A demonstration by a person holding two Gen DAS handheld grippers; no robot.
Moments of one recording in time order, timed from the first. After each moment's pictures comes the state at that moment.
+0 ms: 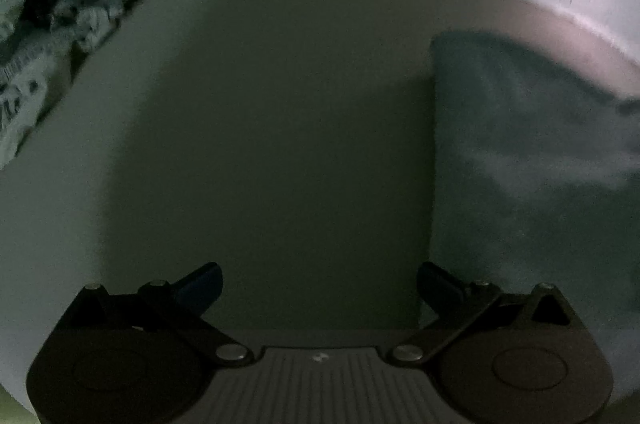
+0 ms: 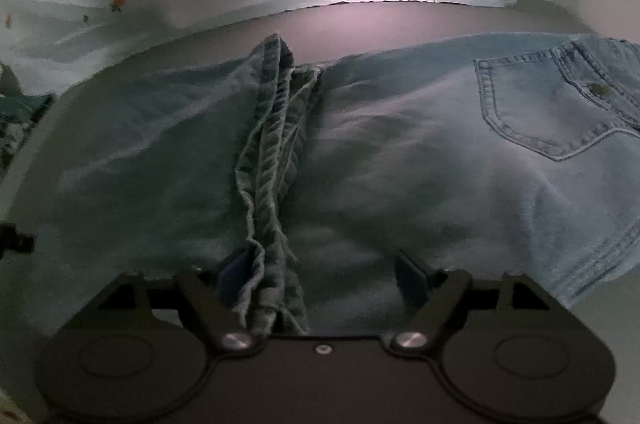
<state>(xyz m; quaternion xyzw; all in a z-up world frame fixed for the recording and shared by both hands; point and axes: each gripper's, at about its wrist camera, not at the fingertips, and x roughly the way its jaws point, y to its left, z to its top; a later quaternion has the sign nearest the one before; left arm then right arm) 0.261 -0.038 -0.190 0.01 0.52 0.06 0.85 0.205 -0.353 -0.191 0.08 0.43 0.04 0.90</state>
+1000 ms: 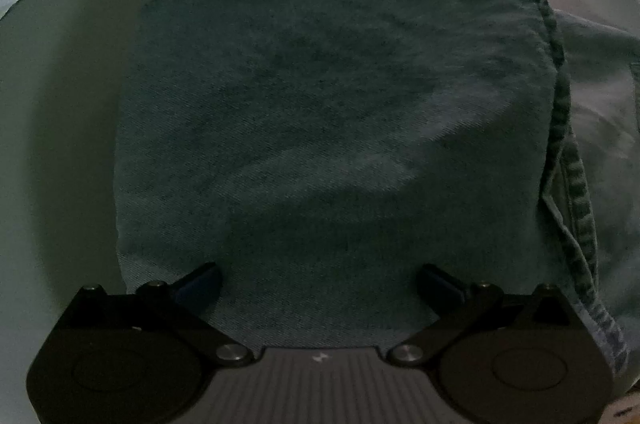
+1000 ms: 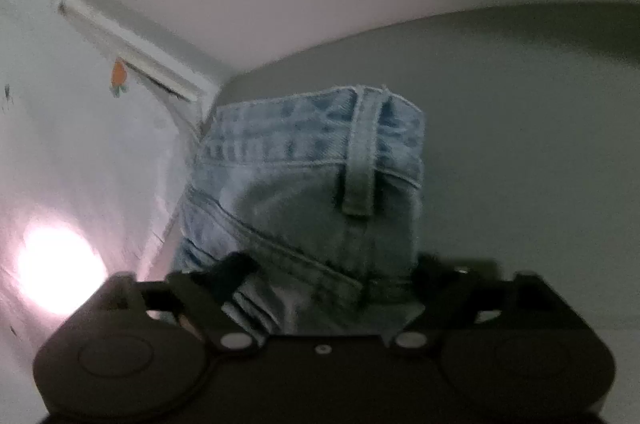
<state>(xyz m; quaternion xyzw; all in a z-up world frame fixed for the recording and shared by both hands) 0.319 -0.215 -0.244 0.07 0.64 -0.07 0.76 0.196 -0.677 -0.234 0.52 0.22 -0.24 0.79</state>
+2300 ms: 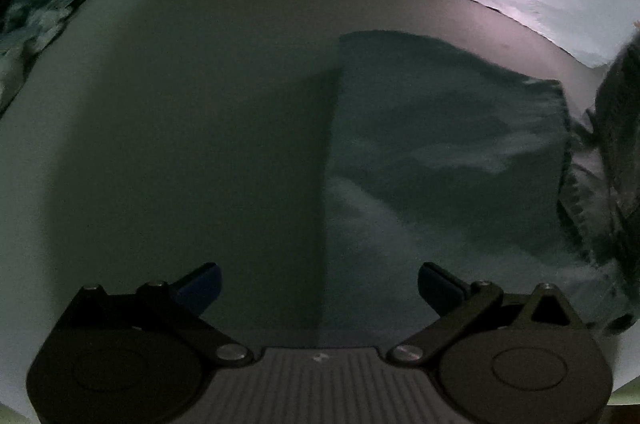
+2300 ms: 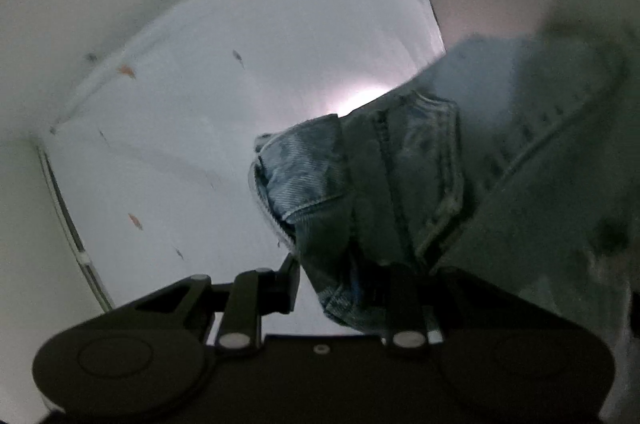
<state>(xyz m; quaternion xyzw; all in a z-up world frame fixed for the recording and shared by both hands) 0.230 -0.069 -0.184 -0.03 0.55 -0.03 0.83 0.149 -0.425 -0.226 0.80 0.03 0.17 0.58</state>
